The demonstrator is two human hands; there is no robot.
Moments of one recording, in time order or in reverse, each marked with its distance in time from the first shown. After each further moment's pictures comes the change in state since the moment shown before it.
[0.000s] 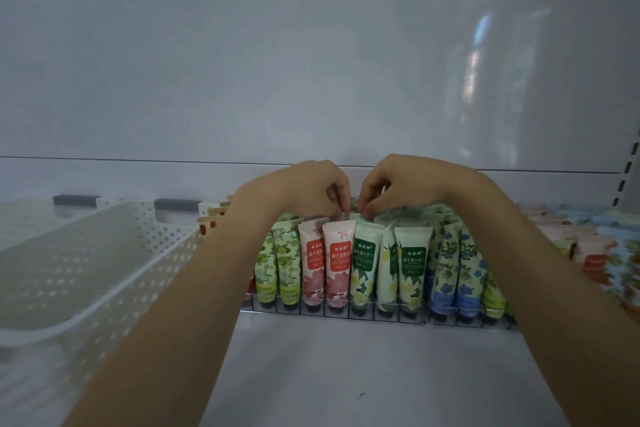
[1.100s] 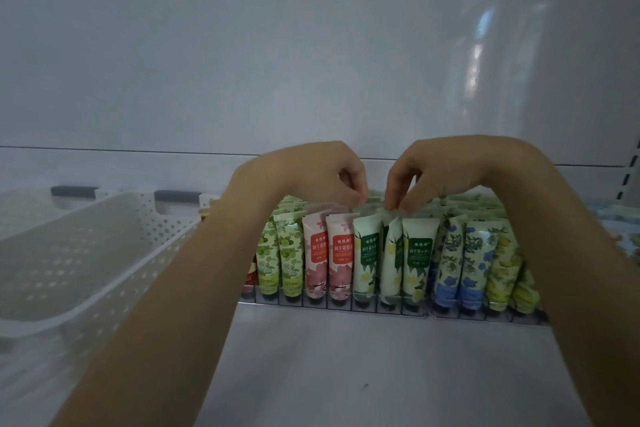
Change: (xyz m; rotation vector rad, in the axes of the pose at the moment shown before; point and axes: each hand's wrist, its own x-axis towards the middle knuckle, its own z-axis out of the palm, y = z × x) left_hand -0.011 0.017 -0.014 -0.042 -0.037 0.082; right_hand -0.026 -0.010 -0.023 -0.101 -0.166 0.131
